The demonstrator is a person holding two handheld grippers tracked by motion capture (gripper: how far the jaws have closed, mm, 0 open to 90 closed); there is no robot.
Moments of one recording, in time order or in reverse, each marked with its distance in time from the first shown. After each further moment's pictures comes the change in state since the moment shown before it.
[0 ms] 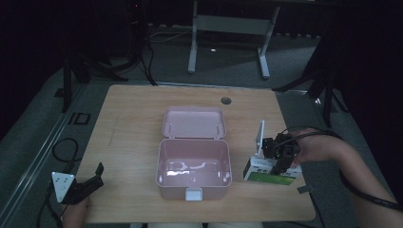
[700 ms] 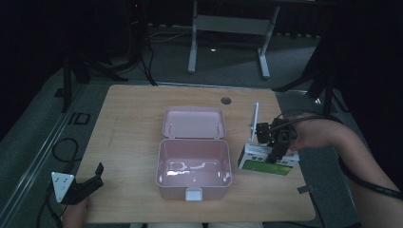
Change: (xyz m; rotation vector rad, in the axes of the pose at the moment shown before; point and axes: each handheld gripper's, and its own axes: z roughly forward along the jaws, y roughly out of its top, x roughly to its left) left arm 0.001 0.000 0.000 0.002 -0.006 -0.007; right arm -0.001 0.026 -0.053 -0.001 -0.021 0.026
